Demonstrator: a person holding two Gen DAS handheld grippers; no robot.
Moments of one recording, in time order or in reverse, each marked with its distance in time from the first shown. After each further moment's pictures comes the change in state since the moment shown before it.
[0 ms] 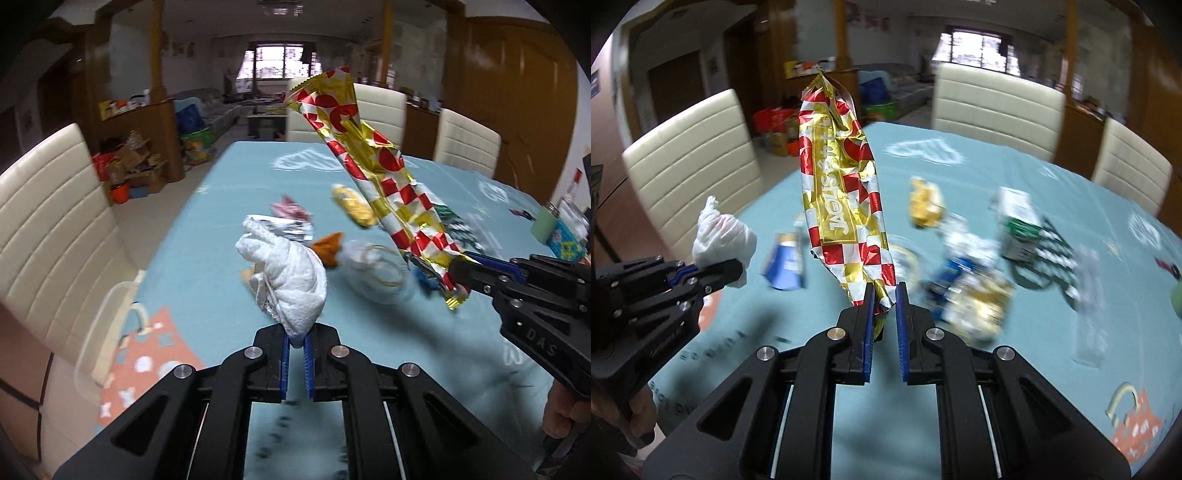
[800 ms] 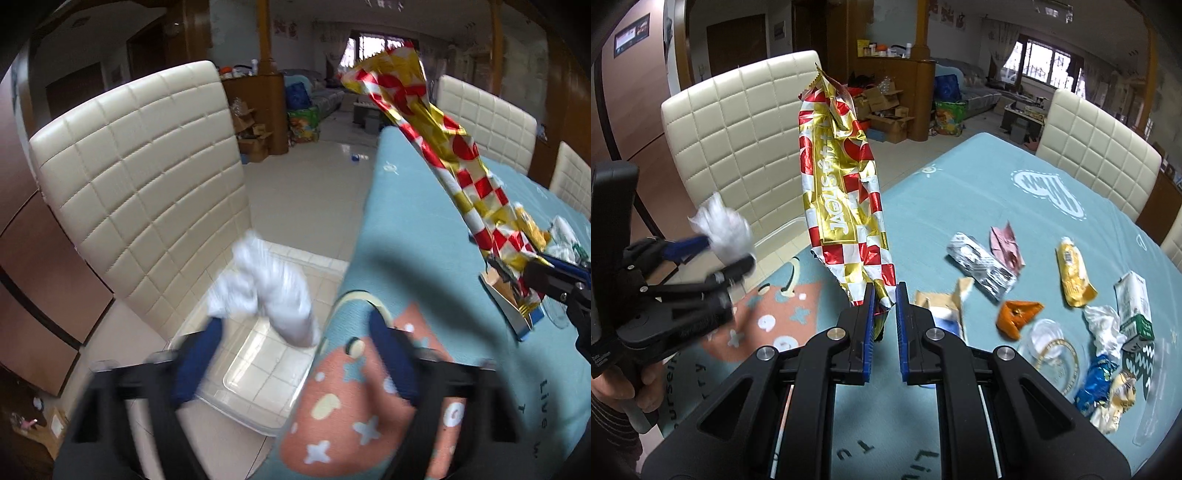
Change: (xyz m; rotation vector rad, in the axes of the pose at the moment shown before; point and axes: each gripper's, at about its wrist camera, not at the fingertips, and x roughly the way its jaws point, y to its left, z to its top) left arm 0.016 0.166 -0.022 -0.209 0.018 0.320; right arm 0.076 0.138 0.054 -0.197 0.043 0.133
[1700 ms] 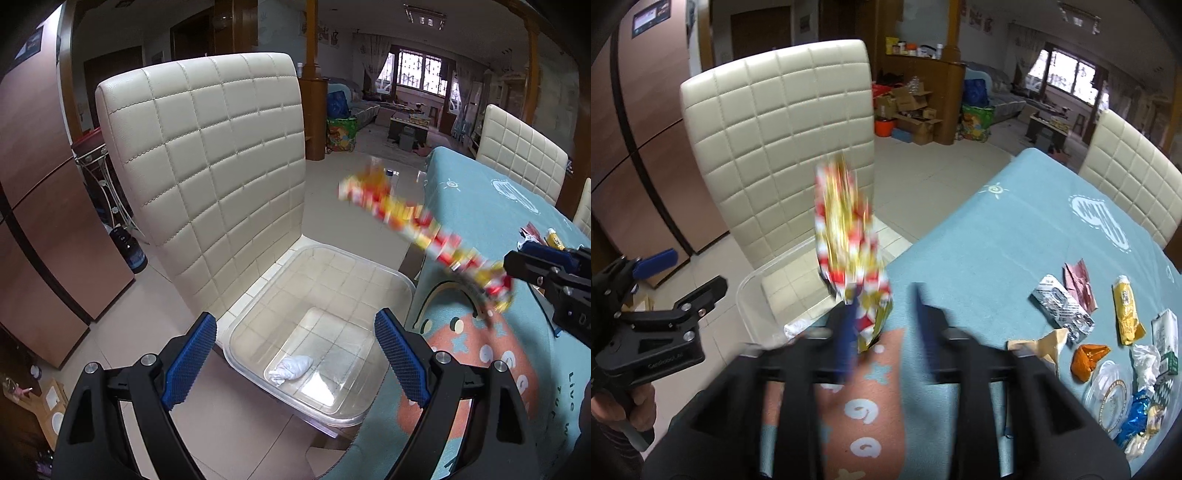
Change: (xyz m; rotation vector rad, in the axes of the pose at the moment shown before) left arm -0.015 0.074 -0.023 -0.105 0.003 0.082; right arm 0.036 0.064 0.026 -0.059 -0.004 0.048
